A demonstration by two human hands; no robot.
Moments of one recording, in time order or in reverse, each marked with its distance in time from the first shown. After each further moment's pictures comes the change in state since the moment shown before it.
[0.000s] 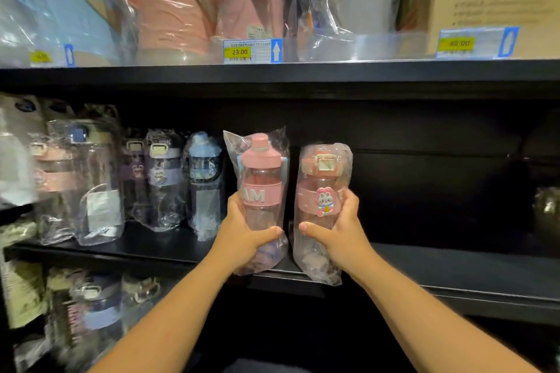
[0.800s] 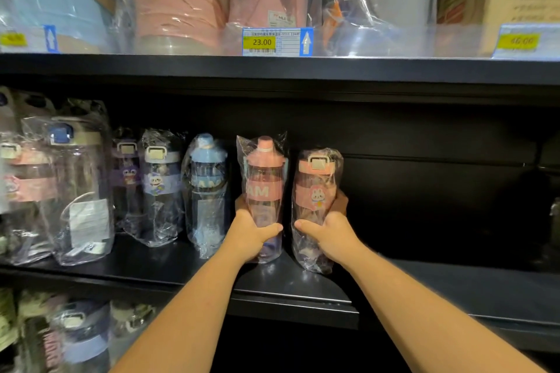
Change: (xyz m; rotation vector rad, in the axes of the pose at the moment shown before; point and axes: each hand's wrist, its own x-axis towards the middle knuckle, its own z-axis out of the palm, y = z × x) left_hand 0.082 -0.053 0.005 0.047 -0.036 -0.216; right_hand 0.081 0.040 0.048 -0.286 -0.023 0.177
